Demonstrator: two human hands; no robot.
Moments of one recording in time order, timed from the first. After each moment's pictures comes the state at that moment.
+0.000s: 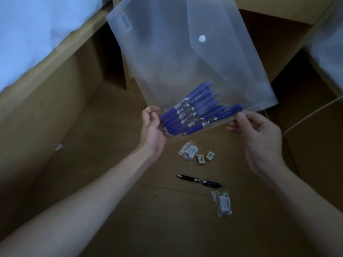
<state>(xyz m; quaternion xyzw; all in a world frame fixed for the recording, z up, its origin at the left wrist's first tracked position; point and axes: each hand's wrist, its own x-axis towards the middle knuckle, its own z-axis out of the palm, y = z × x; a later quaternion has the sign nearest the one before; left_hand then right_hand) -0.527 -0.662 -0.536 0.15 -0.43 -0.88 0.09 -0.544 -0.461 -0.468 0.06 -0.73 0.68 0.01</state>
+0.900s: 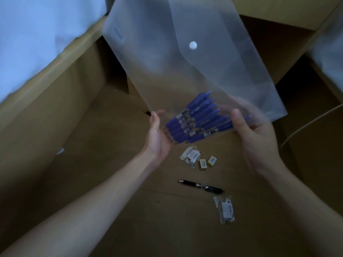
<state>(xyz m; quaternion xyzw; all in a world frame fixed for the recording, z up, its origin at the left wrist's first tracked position) -0.536 -0.661 -0.537 0.16 -0.36 -0.92 0.02 -0.544 -0.478 -0.449 0.21 -0.77 0.60 0.00</state>
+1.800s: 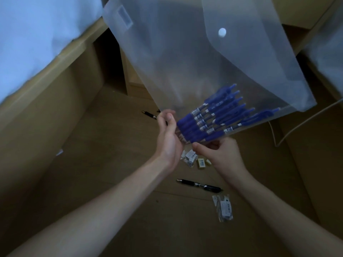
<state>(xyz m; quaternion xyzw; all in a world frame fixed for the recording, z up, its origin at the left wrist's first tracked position) -0.523 -0.623 -0.511 0.10 -0.40 -0.91 0.08 -0.528 -0.498 -0.492 0.09 -0.81 0.58 -0.11</state>
